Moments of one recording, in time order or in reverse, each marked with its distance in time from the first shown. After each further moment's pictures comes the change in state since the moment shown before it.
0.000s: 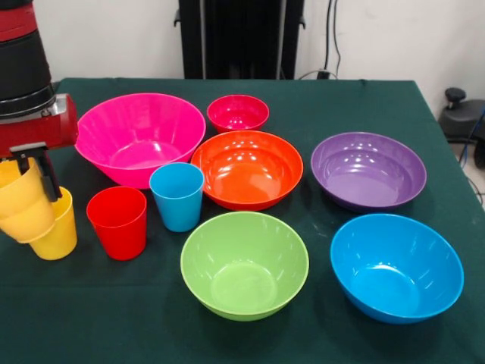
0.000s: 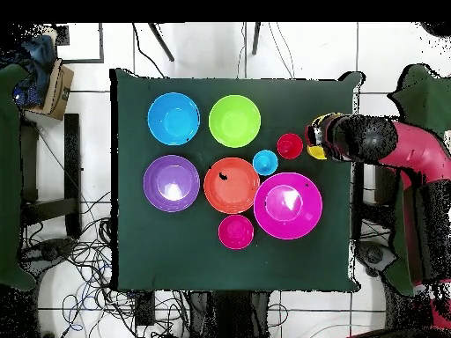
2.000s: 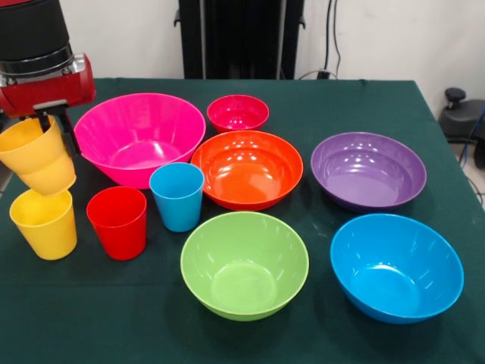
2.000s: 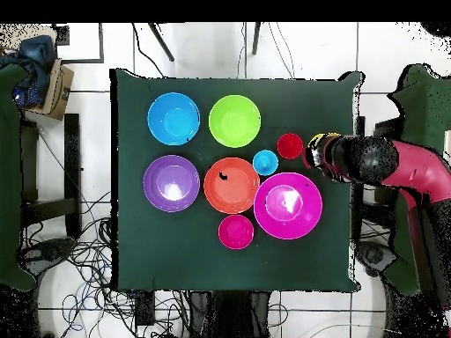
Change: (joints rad) arm -0.051 -0.100 -0.001 0.176 0.015 0.000 0.000
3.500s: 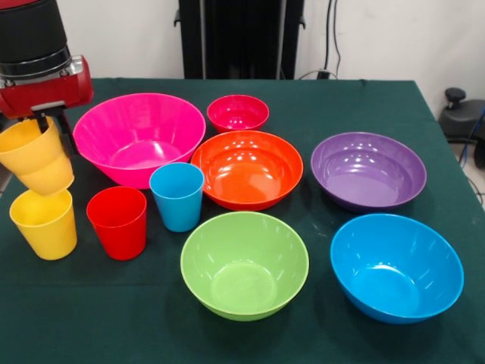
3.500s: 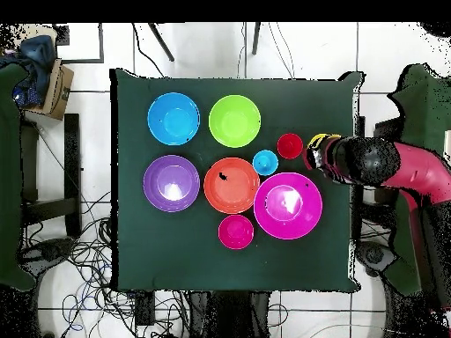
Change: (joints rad) arm -0.009 0.006 0.000 0.000 -0.006 0.000 0.000
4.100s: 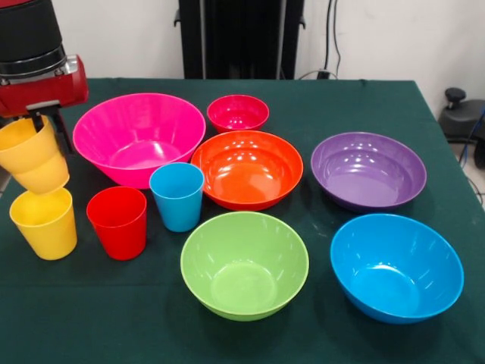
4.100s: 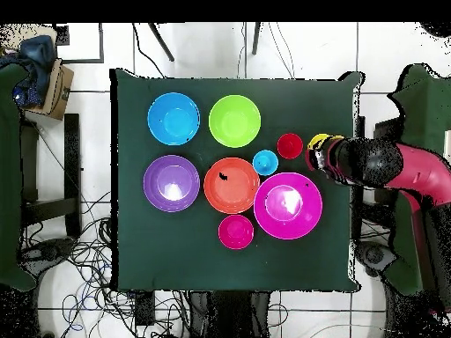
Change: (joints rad) arm -0.009 0.001 0.000 0.000 -0.003 0.000 0.000
